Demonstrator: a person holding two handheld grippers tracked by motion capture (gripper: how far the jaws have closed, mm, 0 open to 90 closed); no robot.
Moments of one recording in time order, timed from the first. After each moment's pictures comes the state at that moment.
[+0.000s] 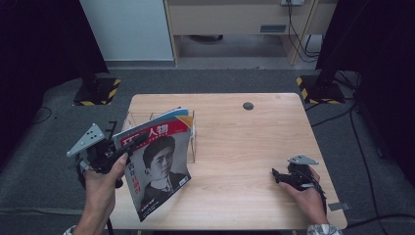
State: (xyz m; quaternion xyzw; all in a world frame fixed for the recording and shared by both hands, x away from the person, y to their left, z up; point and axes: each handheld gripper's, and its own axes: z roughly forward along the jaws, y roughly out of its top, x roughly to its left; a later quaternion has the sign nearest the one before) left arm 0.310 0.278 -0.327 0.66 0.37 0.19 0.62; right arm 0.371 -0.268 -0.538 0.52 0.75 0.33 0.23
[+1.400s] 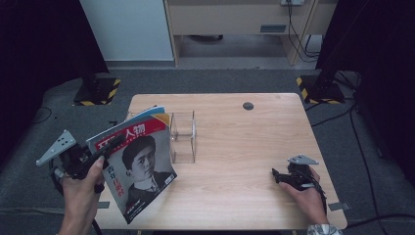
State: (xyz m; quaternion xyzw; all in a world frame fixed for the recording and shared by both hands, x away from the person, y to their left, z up) left arm 0.295 0.326 -0.328 0.63 0.41 0.22 0.62; right arm 0.371 -0.268 -0.538 0.52 0.75 0.33 0.23
